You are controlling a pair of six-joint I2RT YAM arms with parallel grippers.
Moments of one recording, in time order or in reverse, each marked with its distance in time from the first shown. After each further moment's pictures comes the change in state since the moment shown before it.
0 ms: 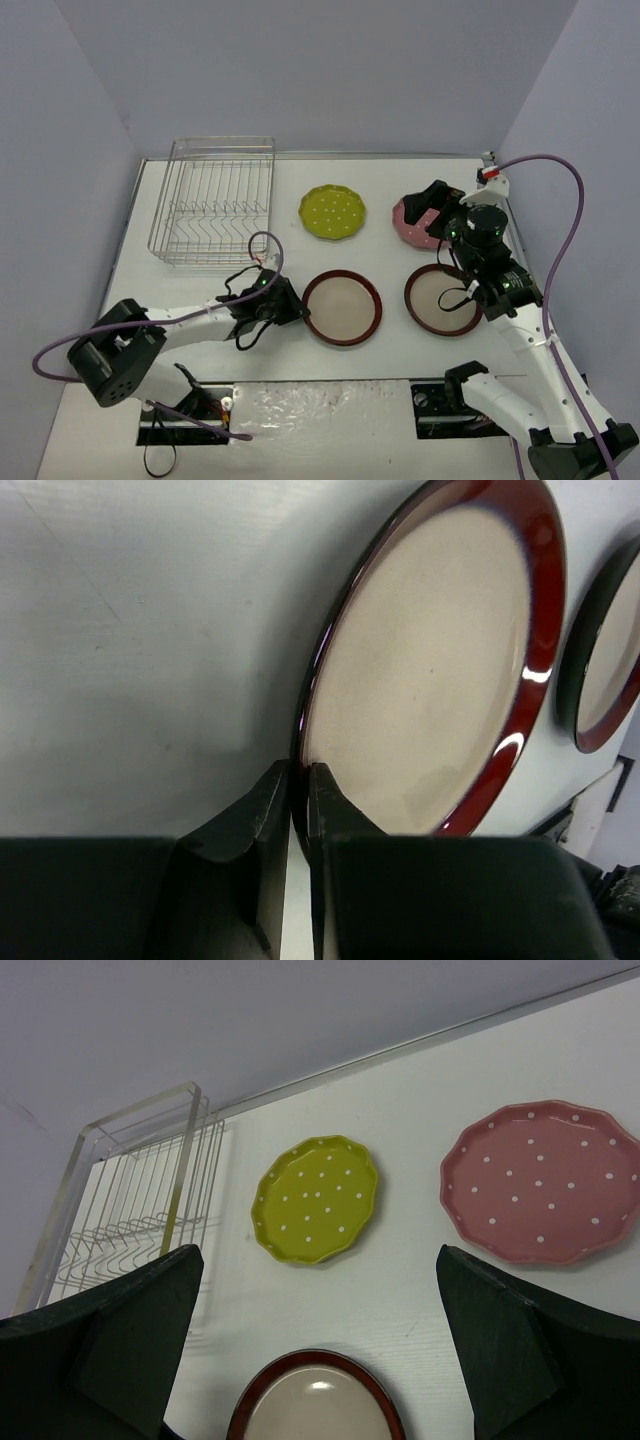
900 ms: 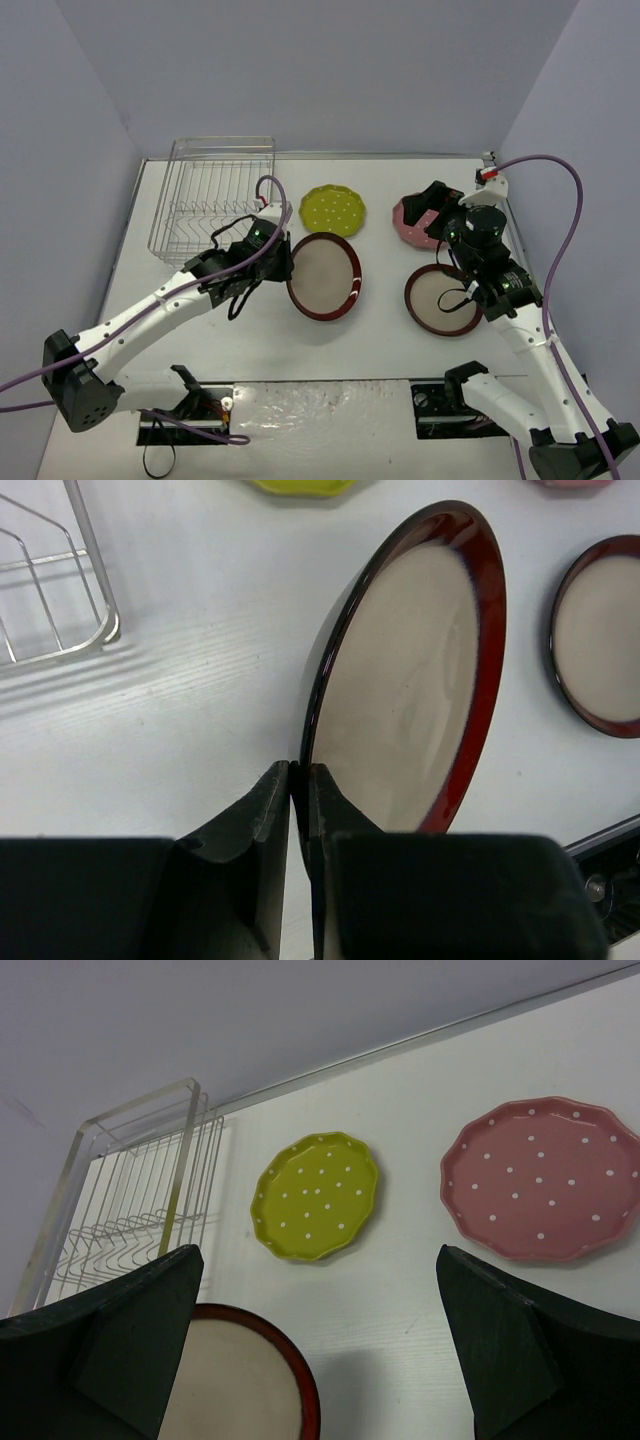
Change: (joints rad) left arm -0.024 -0.231 0.602 -0.815 -0.267 0.545; right arm 0.013 0.000 0.000 -0.008 0.011 0.000
